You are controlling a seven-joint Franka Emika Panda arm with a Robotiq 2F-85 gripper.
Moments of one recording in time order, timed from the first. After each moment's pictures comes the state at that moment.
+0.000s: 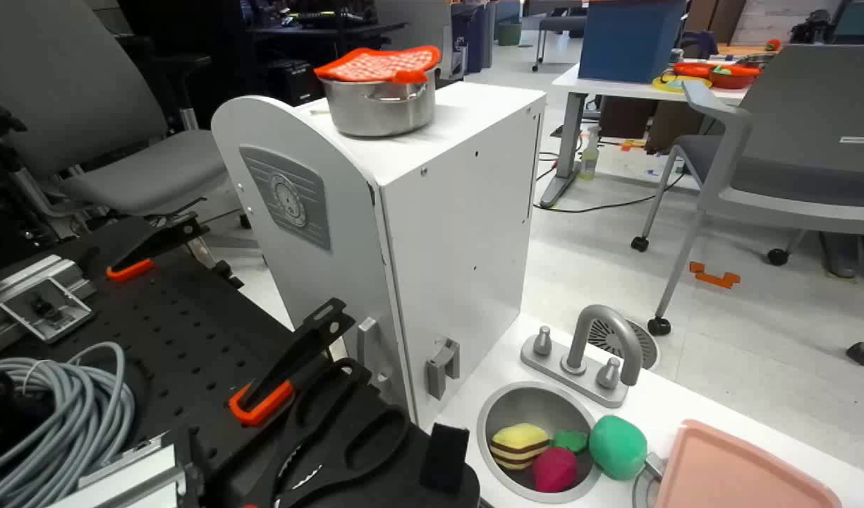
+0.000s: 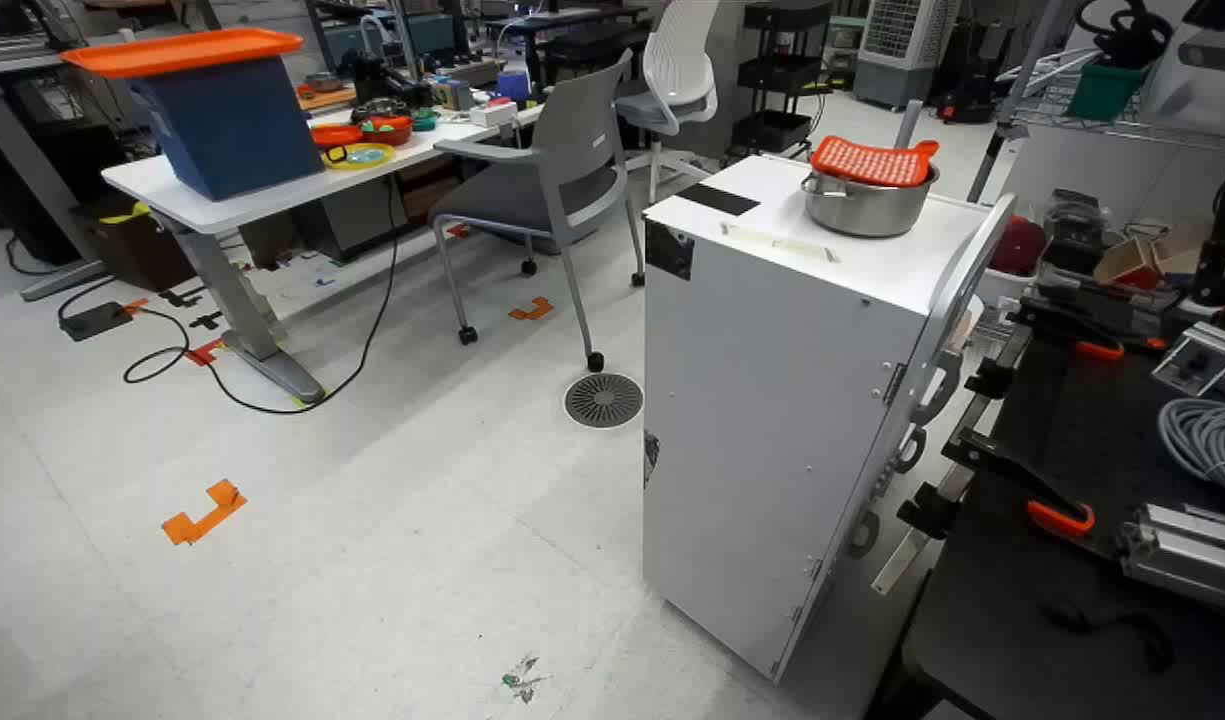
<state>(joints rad) -0.08 -0.71 -0.29 -2.81 -0.05 2.29 -0.35</state>
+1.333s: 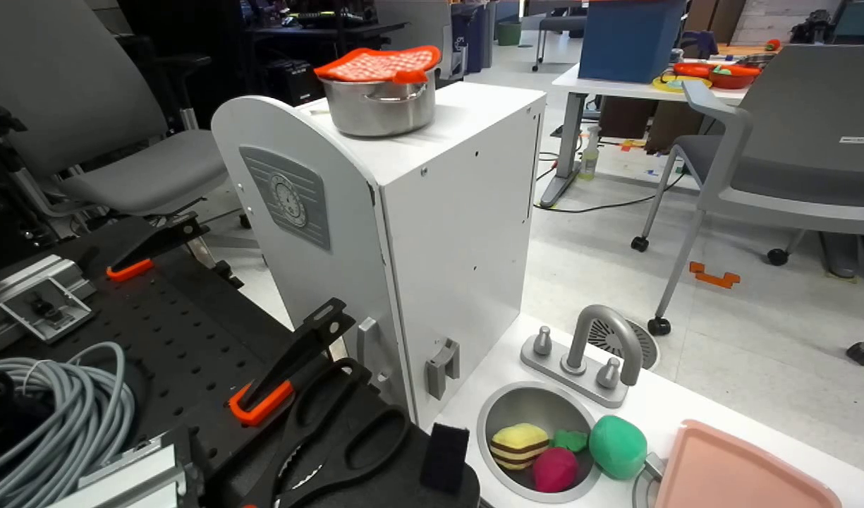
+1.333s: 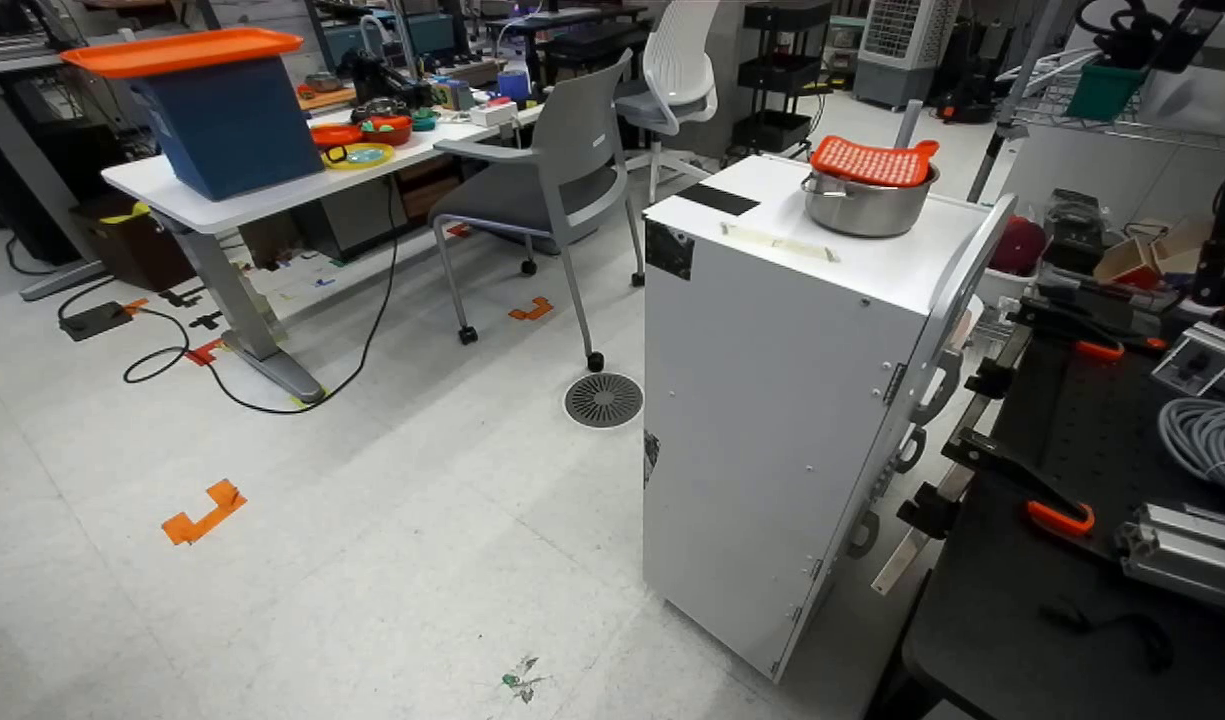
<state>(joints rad) -0.08 -0.55 -0.28 -2.75 -0.03 2.29 -0.35</state>
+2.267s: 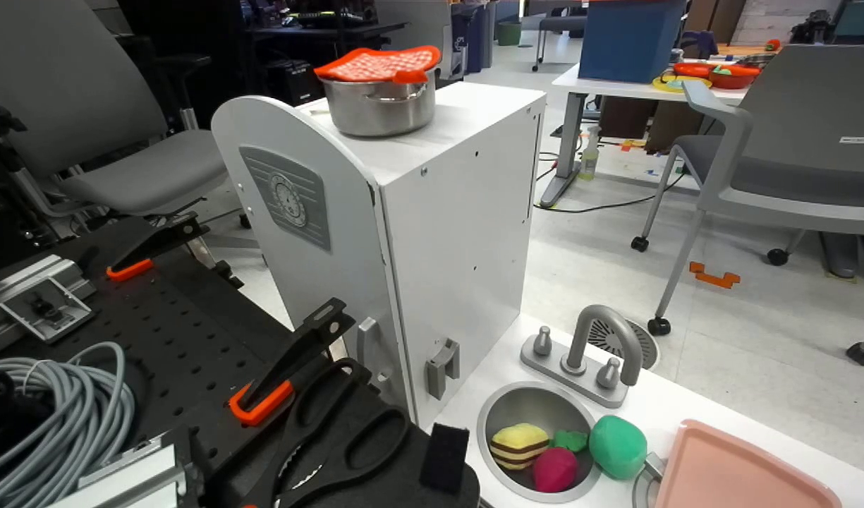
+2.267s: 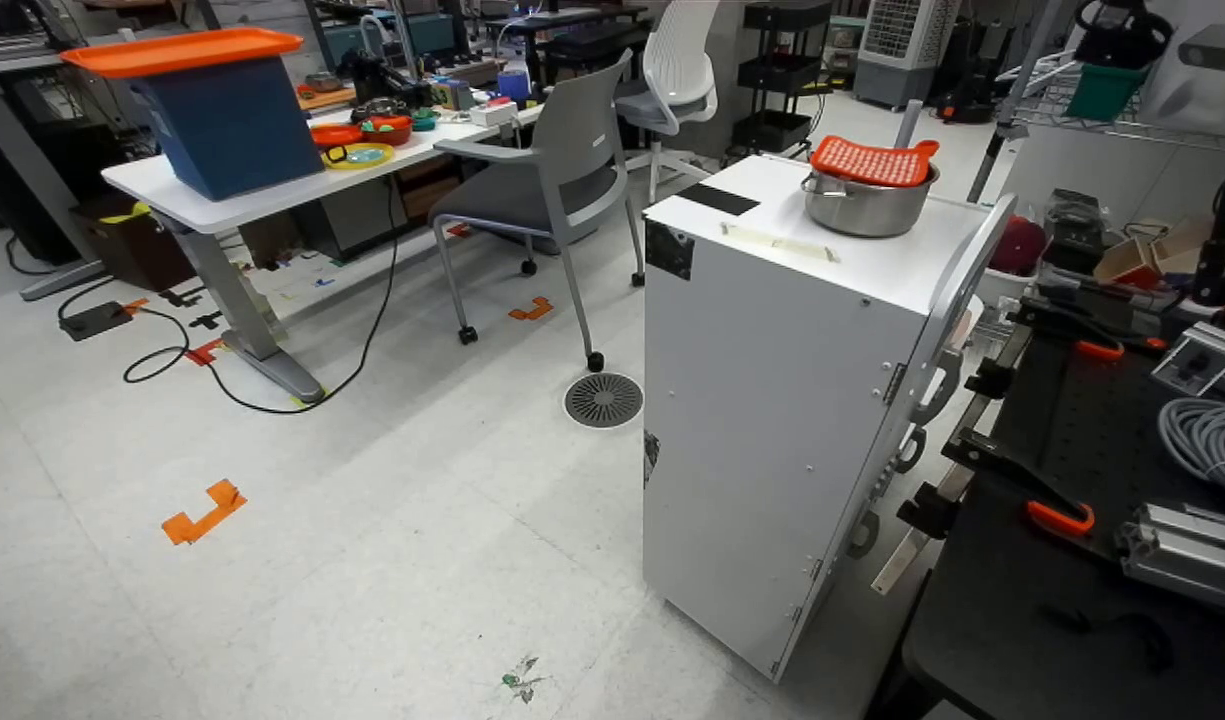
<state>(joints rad) -0.06 -0.35 -0.24 -2.57 -0.03 2.29 -0.34</state>
